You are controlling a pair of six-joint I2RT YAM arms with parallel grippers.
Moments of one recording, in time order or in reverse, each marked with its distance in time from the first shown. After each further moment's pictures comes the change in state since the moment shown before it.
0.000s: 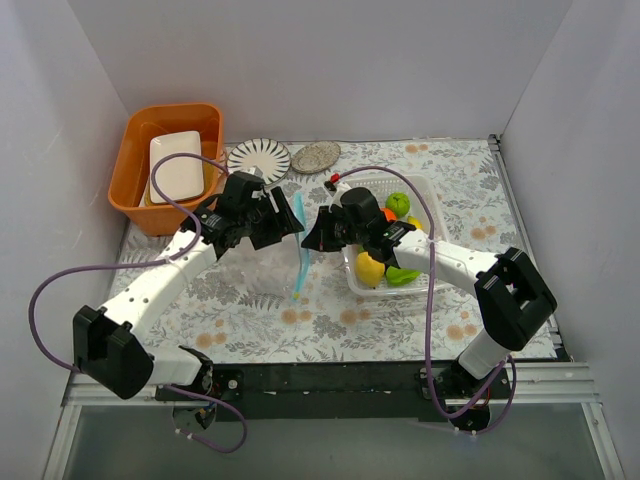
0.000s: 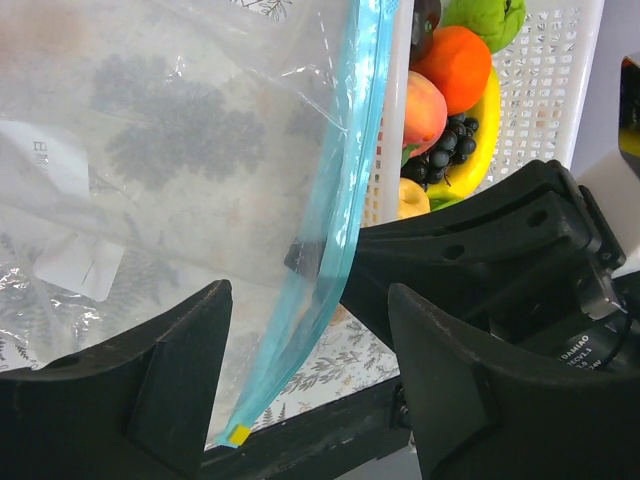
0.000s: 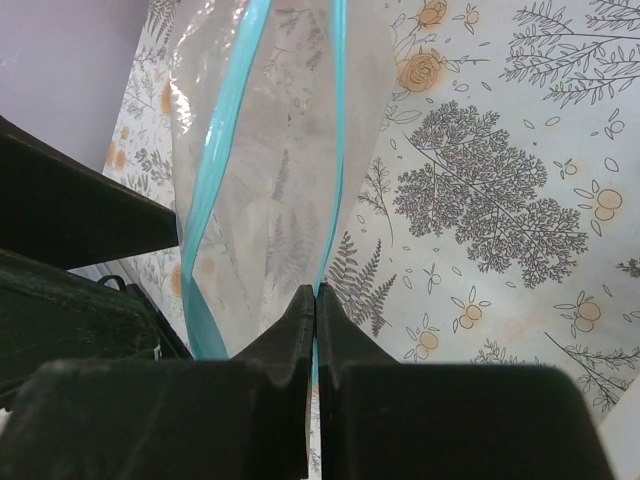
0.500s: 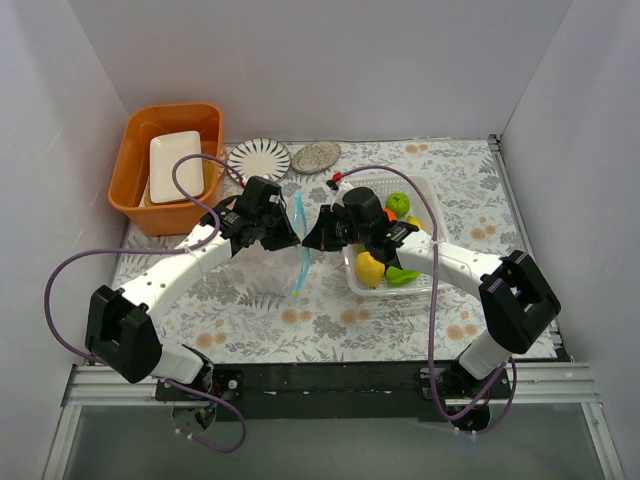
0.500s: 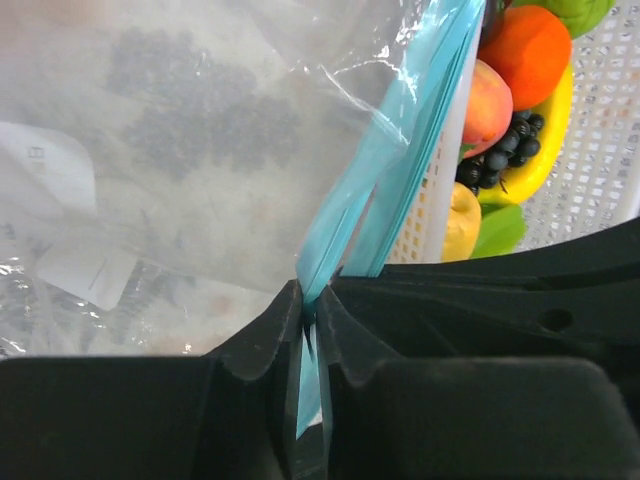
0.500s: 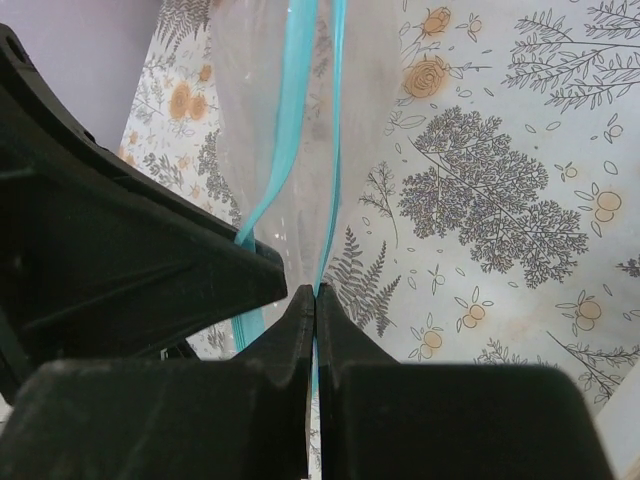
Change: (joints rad) left arm -0.051 0.099 0.001 -0.007 -0.063 -0.024; right arm 0.000 -0.023 -0.010 0.006 0.002 0.007
